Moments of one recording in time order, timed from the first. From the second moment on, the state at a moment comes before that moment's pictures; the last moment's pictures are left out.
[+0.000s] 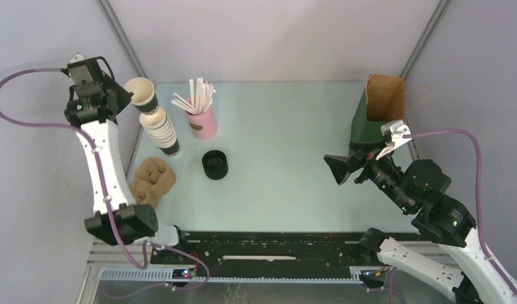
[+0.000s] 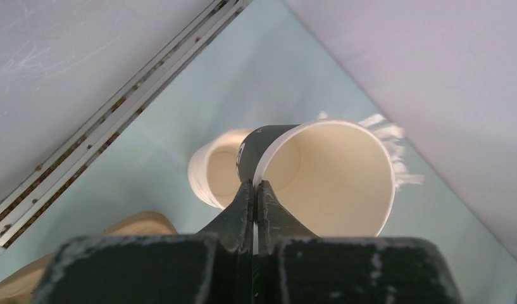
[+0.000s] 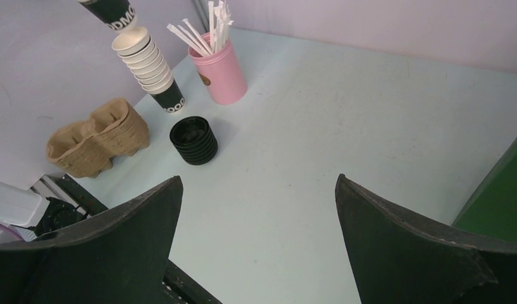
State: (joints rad) left arm 0.33 1.47 1.84 -0.95 -0.08 -0.50; right arm 0.82 0.58 1.10 -0.58 0.21 0.24
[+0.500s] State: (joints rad) left arm -0.46 1.11 1.52 -0.82 -0.13 -0.43; right arm 0.82 0.60 1.10 -0.66 0.20 0.21
